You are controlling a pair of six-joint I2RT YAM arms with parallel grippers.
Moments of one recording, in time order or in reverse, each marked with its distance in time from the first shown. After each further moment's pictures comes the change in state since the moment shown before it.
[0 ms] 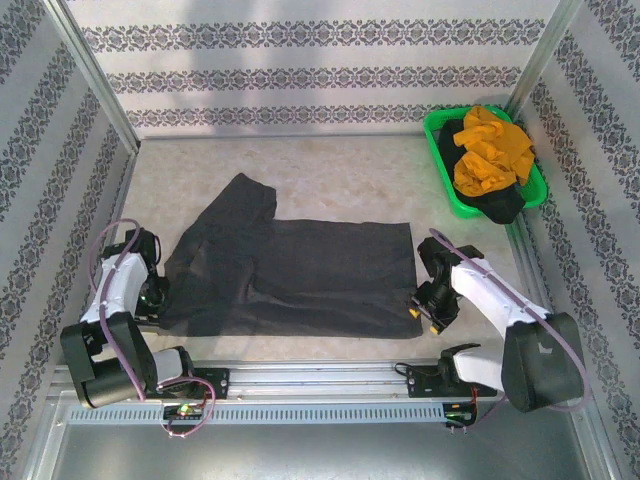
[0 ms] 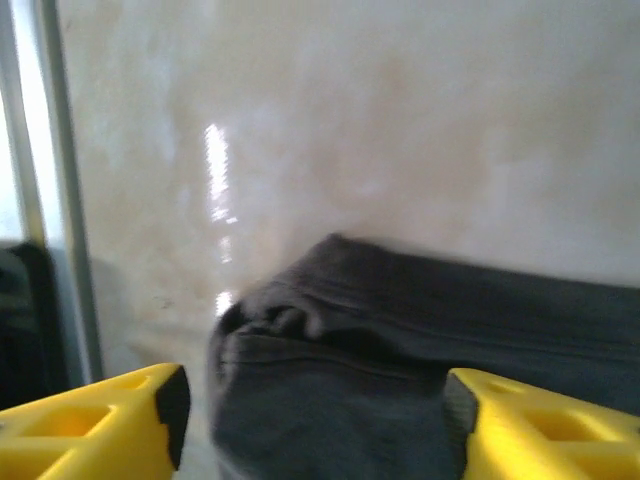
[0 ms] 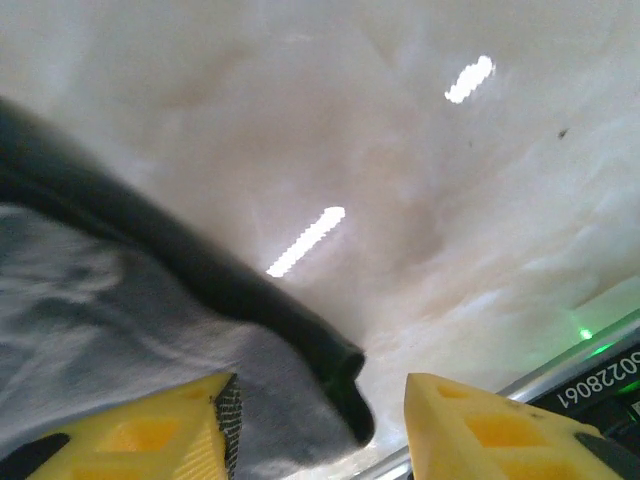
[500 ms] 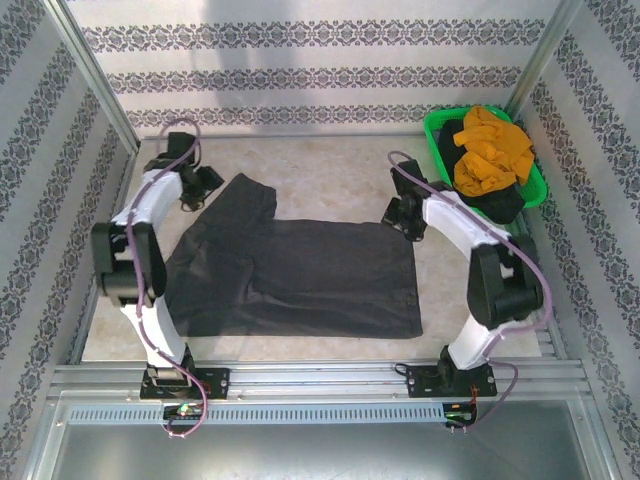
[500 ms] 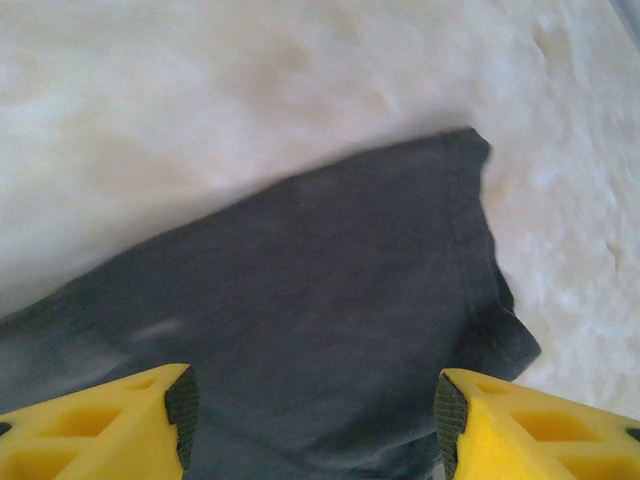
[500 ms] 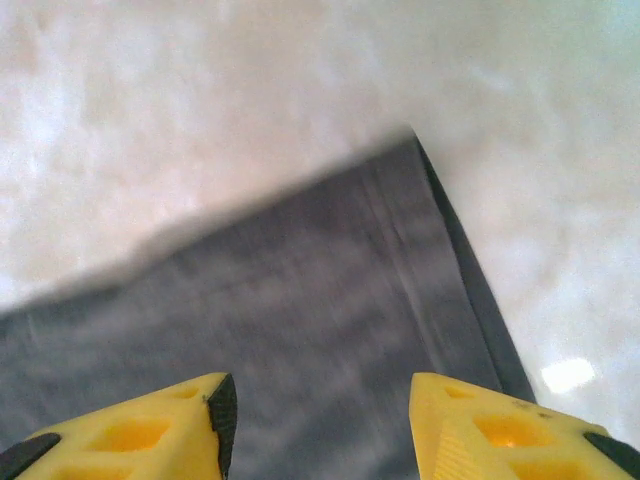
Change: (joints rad) left arm -0.285 0.675 0.752 0.452 0.341 0.568; right arm 0.040 0.551 0.600 0.376 0.166 -0.325
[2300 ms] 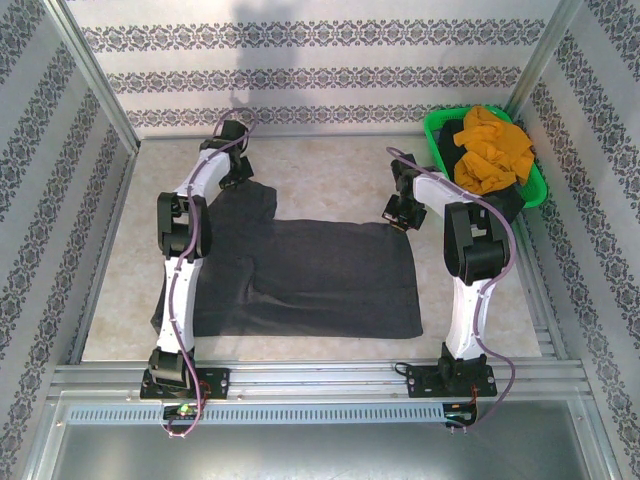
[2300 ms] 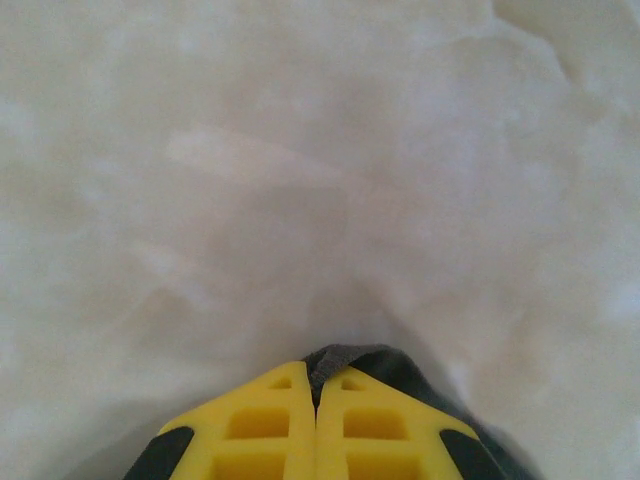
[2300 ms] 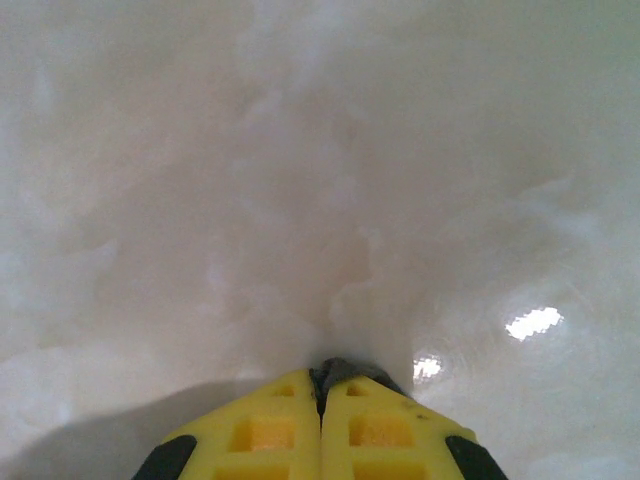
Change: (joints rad) left arm -0.129 0.600 0.702 -0.194 -0.247 0.237; right arm -0.085 0.324 0.211 -0.072 -0.061 -0.040
